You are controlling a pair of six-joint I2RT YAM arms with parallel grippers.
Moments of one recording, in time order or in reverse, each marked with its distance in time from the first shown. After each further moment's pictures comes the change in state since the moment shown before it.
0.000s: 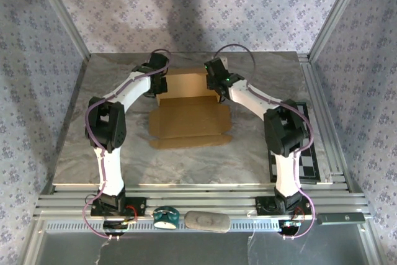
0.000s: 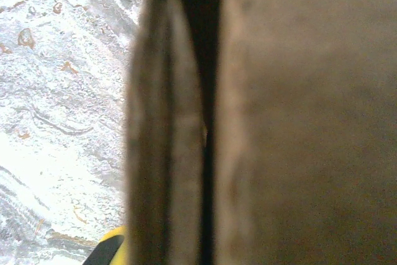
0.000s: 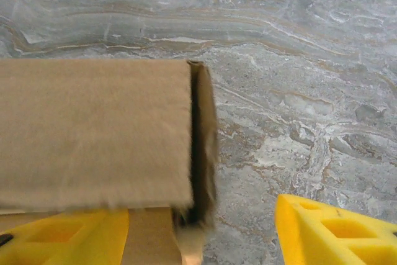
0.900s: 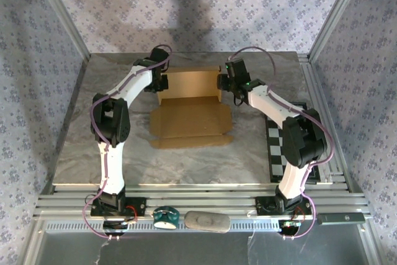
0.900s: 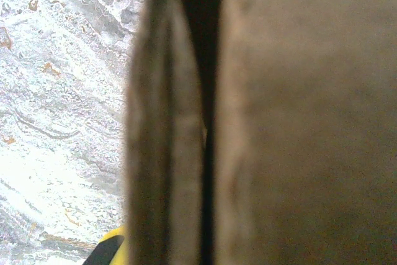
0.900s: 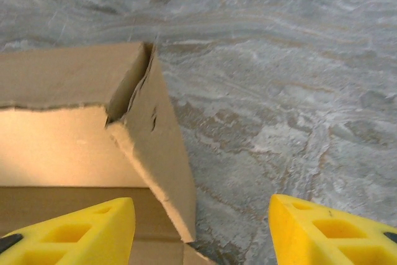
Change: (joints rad) left arm 0.014 0.104 0.184 -0.154 0.048 0.011; right arm -0.093 -0.166 -0.191 0.104 -0.230 0.014
